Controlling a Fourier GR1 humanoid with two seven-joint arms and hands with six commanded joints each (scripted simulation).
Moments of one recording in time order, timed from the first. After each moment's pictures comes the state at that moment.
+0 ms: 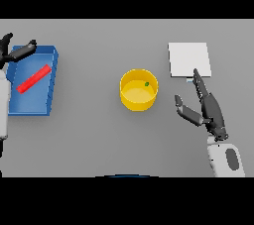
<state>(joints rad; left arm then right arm) -0.56 0.40 0.18 -1.19 -0.56 -0.33 0.61 0.02 -0.12 0.07 -1.59 0.16 0.04 -0.11</state>
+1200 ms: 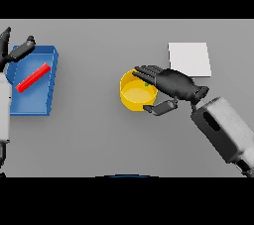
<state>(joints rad) -0.53 0.36 0.21 -1.27 -0.53 -0.27 0.56 -0.50 -0.42 0.49 -1.44 0.65 0.38 -0.14</state>
